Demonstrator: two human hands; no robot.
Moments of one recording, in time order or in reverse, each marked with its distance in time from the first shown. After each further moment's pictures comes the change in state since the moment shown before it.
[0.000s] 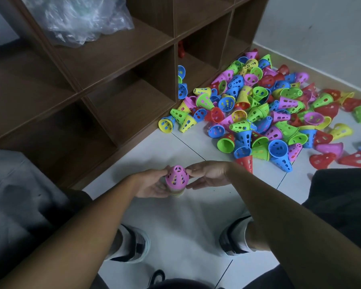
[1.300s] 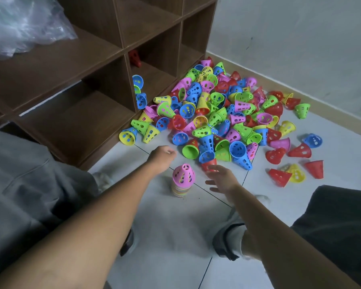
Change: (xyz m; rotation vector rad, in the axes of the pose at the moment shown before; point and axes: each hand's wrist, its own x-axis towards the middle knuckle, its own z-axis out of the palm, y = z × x) left_hand 0.080 0.100 0.105 0.603 0.321 0.567; right_hand -0.085 0.061 -0.049 0.283 0.967 -0.163
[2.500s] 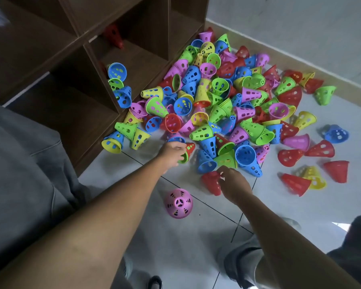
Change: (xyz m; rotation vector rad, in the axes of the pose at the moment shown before) left_hand 0.112 0.028 0.043 -0.331 -0.172 -0.205; right_hand 0.110 0.006 -0.033 -0.963 0.098 -0.155
